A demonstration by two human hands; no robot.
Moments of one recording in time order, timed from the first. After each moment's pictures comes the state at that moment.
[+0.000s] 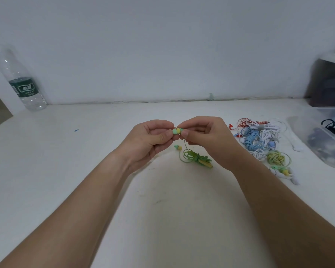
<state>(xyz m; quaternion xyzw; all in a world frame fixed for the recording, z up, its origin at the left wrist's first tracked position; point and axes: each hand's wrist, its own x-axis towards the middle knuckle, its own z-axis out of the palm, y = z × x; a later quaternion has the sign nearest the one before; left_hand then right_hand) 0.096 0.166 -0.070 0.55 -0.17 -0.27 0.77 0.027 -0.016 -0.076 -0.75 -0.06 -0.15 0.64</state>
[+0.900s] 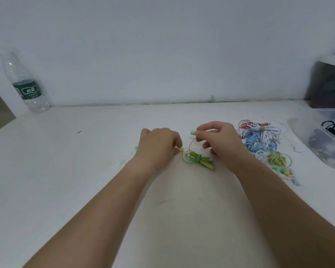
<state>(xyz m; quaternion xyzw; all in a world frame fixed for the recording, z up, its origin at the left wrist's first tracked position) 0.101 0.142 -0.085 0.93 -0.33 0.08 0.15 0.030 -0.025 -0.083 -0.74 0.18 -0.18 0.62</state>
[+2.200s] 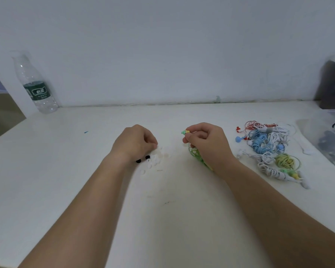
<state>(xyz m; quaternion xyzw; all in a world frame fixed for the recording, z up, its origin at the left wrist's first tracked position) 0.131 0.199 -0.076 0.94 -0.17 -0.03 0.30 0.043 0.006 -0.097 -0.76 0.09 -0.21 0.61</state>
